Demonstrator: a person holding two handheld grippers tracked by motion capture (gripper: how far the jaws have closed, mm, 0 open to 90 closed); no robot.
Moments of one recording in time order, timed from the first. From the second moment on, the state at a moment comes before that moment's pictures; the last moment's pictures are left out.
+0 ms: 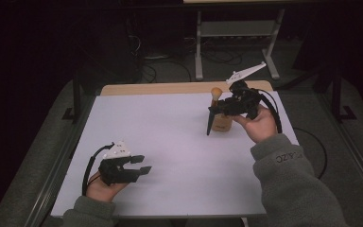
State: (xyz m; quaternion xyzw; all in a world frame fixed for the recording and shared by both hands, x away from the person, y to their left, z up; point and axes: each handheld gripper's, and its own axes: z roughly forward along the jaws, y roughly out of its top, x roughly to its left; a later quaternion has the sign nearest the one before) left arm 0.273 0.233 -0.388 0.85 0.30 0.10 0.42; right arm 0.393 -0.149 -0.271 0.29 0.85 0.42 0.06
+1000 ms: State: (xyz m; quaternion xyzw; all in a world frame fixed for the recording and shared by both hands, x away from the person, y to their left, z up) left arm 0.275 0.238 -0.387 0.85 0.31 0.11 0.42; right arm 0.454 -0.186 -0.248 0.38 0.82 0.41 0.10
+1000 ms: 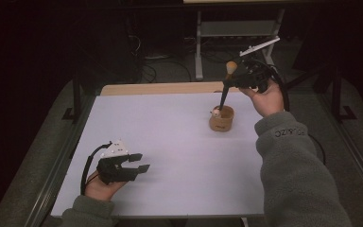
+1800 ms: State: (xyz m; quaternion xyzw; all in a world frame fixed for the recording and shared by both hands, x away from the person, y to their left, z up) left arm 0.275 0.240 -0.387 0.84 0.31 0.11 0.43; right arm 0.474 -0.196 -0.273 0.43 0.81 0.39 0.11
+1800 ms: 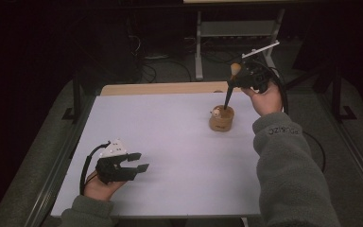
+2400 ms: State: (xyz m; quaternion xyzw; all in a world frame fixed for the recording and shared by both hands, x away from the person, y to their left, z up) left arm 0.275 0.241 -0.386 0.84 0.31 0.11 0.42; right arm 0.476 -0.198 -0.297 0.44 0.81 0.38 0.11
